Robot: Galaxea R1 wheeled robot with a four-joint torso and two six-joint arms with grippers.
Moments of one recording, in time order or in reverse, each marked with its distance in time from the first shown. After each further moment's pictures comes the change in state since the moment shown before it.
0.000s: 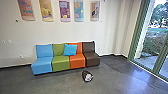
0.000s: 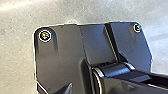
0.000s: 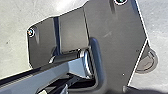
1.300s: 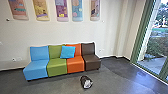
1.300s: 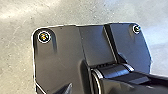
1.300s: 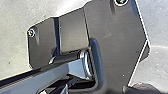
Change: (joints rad) left arm -0.004 0.006 0.000 0.000 0.000 -0.003; right arm 0.002 0.000 0.000 -0.005 0.000 0.000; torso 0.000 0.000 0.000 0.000
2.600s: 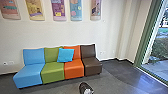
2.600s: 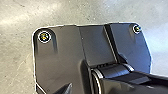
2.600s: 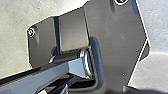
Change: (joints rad) left arm 0.000 0.000 0.000 0.000 0.000 -0.001; right arm -0.002 0.001 0.000 0.000 0.000 0.000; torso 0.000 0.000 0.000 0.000
